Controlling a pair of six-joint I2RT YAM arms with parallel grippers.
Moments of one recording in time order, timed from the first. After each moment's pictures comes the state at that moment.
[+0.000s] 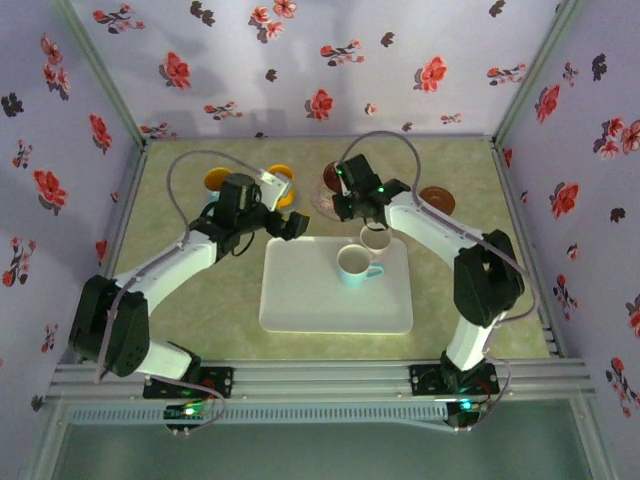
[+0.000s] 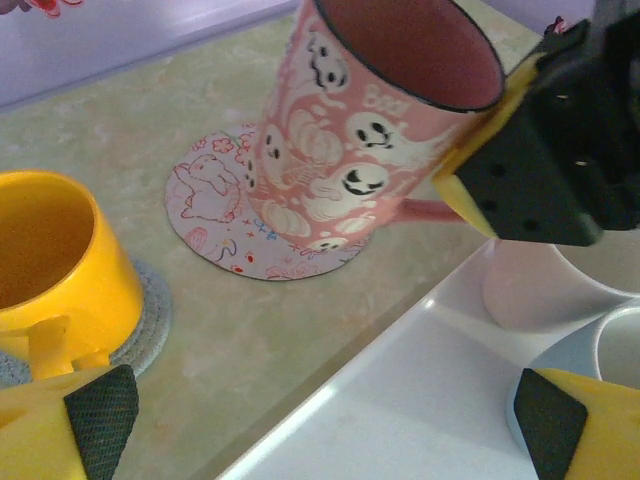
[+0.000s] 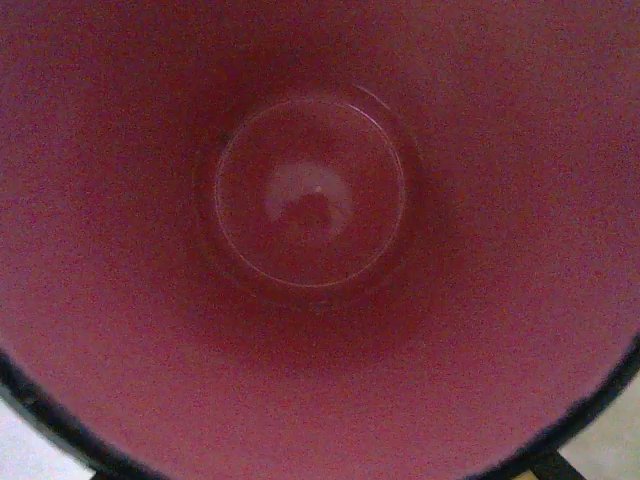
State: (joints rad) left arm -0.50 1.44 0.96 -0.06 0.30 0.04; right arm 0.61 1.78 1.44 -0.57 0.11 0.22
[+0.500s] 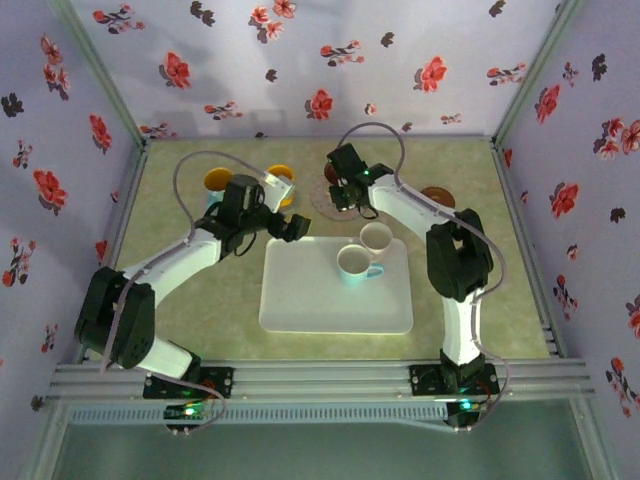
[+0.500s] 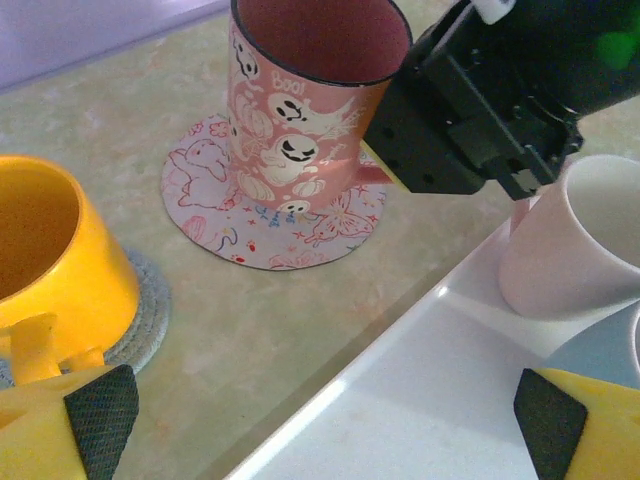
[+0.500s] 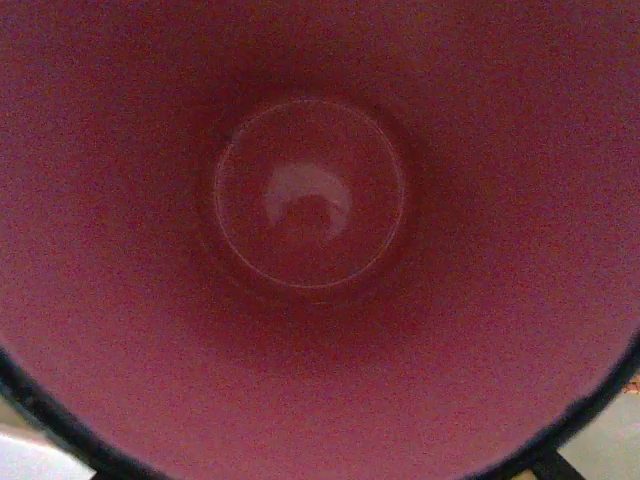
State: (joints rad) left arm -0.50 1.48 0.96 -0.04 0.30 0.07; right arm 0.57 2.02 1.67 -0.69 0.18 0.22
